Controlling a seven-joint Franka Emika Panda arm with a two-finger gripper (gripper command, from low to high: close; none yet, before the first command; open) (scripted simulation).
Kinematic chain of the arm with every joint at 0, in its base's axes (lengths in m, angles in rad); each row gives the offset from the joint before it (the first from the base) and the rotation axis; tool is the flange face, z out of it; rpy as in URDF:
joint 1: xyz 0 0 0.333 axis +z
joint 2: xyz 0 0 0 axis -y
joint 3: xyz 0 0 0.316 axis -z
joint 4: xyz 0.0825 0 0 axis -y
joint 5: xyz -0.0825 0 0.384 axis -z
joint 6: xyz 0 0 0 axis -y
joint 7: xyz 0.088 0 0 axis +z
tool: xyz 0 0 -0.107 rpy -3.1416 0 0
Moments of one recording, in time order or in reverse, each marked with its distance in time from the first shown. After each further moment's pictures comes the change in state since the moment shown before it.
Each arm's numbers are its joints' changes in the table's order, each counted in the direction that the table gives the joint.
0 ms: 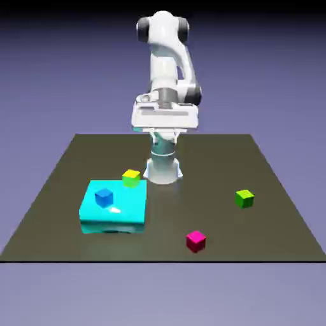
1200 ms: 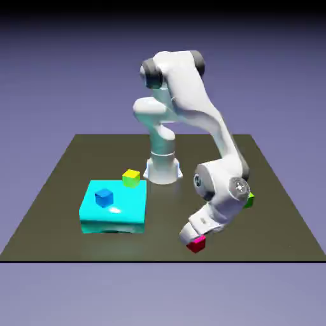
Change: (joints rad) arm 0.033 -1.177 -0.230 0.784 0.370 -0.883 0.051
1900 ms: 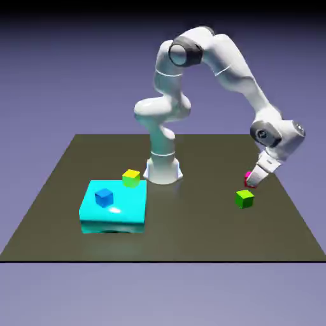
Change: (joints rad) arm 0.395 0.261 -0.290 -0.343 -0.130 0.035 -0.252
